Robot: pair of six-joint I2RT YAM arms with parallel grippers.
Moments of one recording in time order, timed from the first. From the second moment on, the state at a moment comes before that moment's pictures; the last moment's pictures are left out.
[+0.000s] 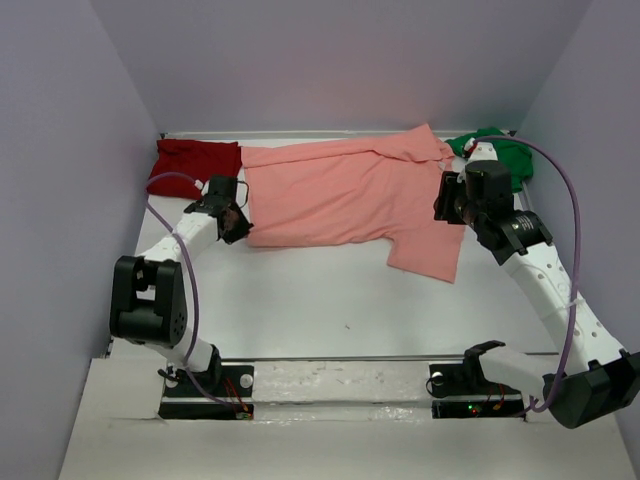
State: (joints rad) left arm -0.17 1.53 0.98 -0.43 -0.10 -0.66; right arm 0.31 1.11 1.18 -0.64 0.23 0.26
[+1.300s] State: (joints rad) left arm -0.18 1.52 0.99 -0.45 -0.14 -0.70; right arm 0.31 1.12 1.18 -0.64 0.17 0.26
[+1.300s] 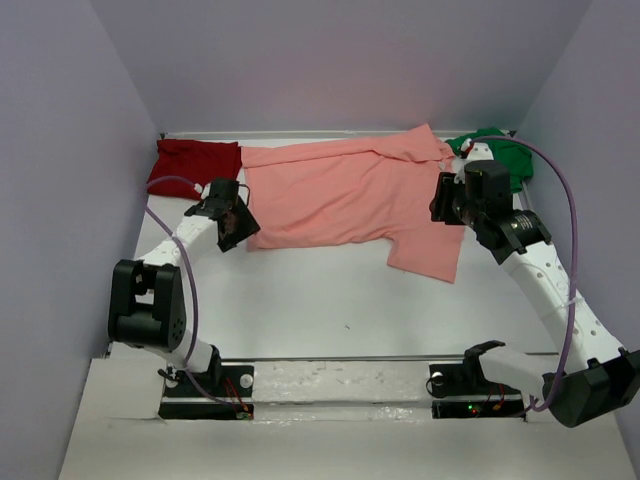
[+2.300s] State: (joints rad) left arm -0.10 1.62 0.93 -0.38 0.02 -0.70; right arm 0.31 1.12 1.18 -0.65 0.17 0.26
